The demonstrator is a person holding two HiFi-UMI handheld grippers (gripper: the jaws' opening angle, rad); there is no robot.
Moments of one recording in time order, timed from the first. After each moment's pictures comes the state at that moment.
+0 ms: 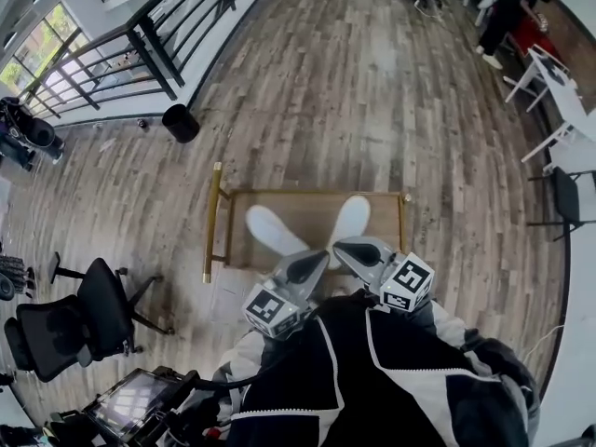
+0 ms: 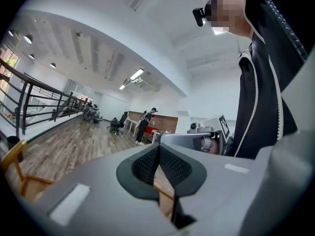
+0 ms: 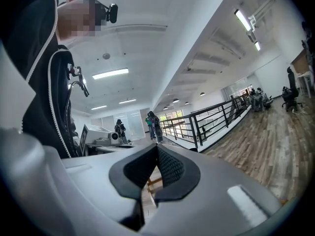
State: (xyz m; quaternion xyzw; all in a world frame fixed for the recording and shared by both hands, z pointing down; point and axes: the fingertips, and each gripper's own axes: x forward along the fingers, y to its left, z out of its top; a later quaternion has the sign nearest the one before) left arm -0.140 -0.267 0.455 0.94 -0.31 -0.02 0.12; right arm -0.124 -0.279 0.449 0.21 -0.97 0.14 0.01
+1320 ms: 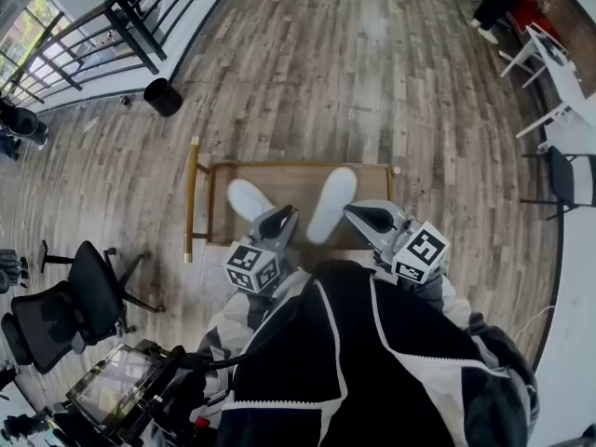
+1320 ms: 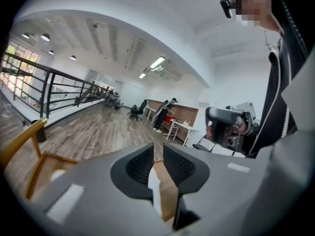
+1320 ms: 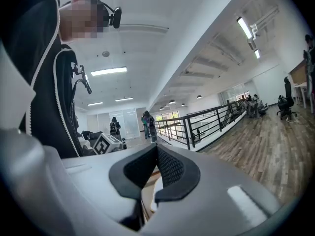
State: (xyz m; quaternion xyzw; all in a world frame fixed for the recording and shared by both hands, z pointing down) left arm -0.170 -0.324 0.536 0.90 -0.39 0.04 0.20; right arm -0.067 -0.300 0.452 0.24 -0.97 0.11 0.02
